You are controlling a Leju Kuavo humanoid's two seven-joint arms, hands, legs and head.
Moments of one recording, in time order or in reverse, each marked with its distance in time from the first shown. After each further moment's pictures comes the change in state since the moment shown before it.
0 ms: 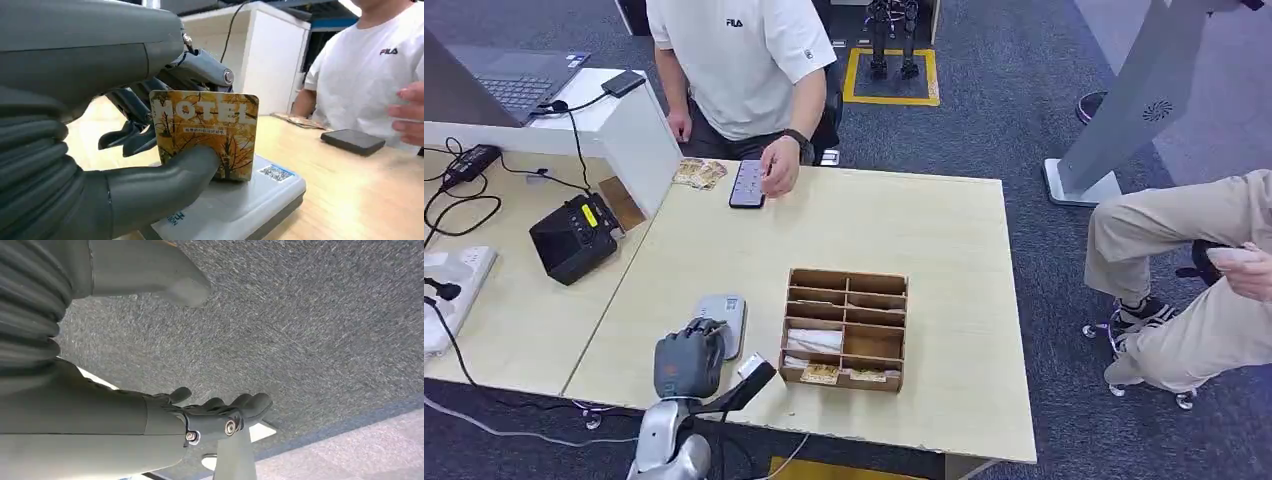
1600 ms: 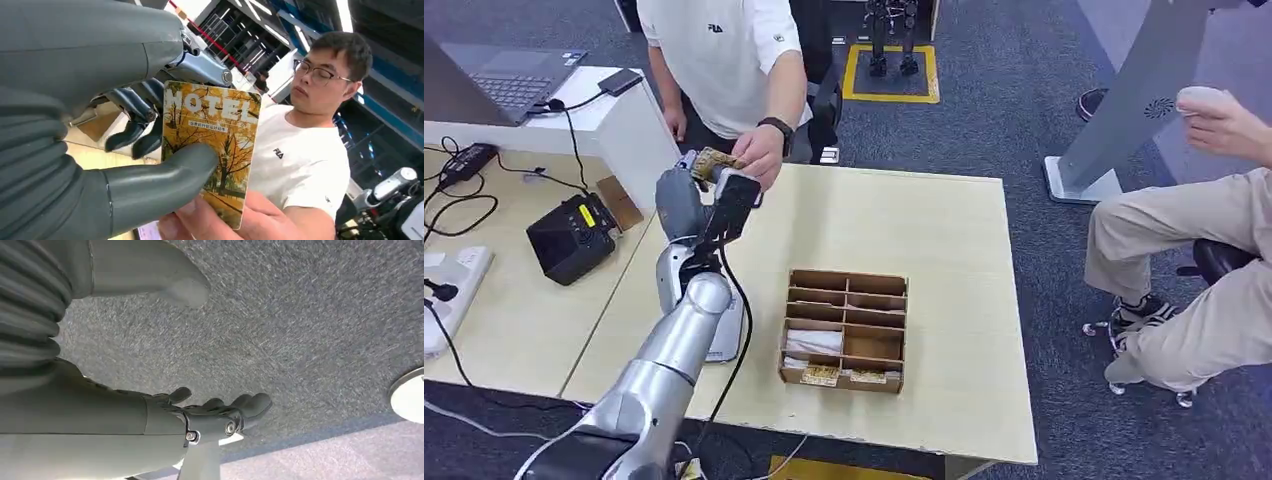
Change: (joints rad) left arm -0.526 0.028 -0.234 0.061 0.523 -0.033 0.044; right arm -0.021 -0.010 0.000 0.084 0.087 0.000 -0.090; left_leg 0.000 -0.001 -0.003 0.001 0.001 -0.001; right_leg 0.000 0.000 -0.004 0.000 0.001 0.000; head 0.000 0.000
